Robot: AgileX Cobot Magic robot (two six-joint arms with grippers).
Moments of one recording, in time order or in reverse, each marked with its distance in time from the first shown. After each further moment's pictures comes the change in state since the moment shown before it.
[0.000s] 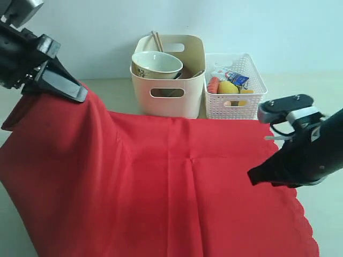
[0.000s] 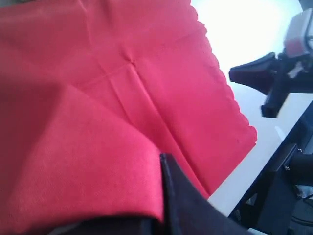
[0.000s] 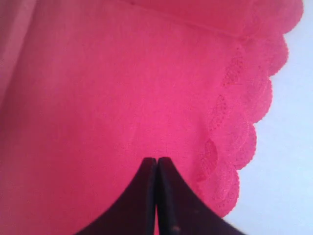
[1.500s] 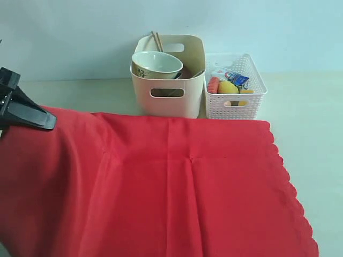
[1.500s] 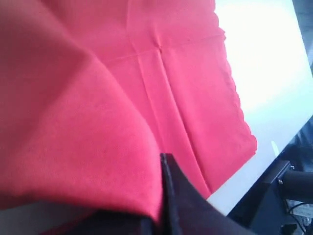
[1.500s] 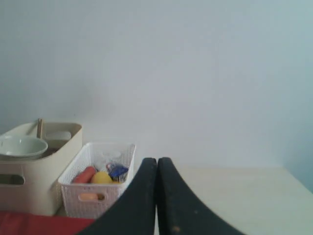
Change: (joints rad) left arm 0.206 -0.088 0.273 -0.129 -0.013 0.147; right arm -0.330 -1.510 0.485 -0.111 -0.260 0.053
